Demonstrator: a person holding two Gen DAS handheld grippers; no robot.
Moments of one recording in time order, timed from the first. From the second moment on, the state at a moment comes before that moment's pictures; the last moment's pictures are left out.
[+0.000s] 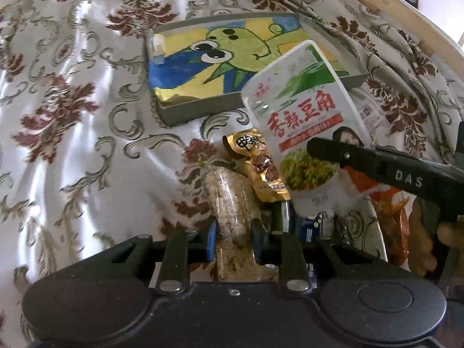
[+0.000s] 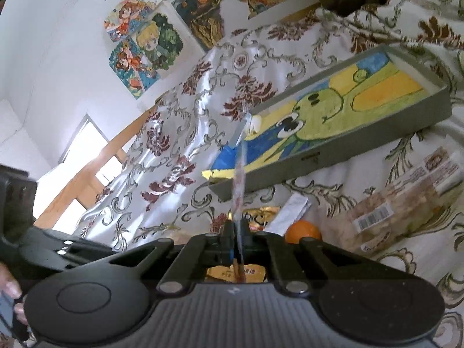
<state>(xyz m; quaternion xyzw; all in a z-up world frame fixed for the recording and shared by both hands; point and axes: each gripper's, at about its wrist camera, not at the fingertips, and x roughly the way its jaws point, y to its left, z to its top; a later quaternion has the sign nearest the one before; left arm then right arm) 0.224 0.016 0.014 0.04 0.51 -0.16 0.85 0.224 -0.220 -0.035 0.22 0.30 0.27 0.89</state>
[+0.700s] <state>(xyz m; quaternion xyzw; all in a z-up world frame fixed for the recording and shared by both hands) 0.341 0.029 0.074 -0.05 0.36 -0.12 0.92 0.310 -0.199 0.016 0.17 0.28 0.24 0.92</state>
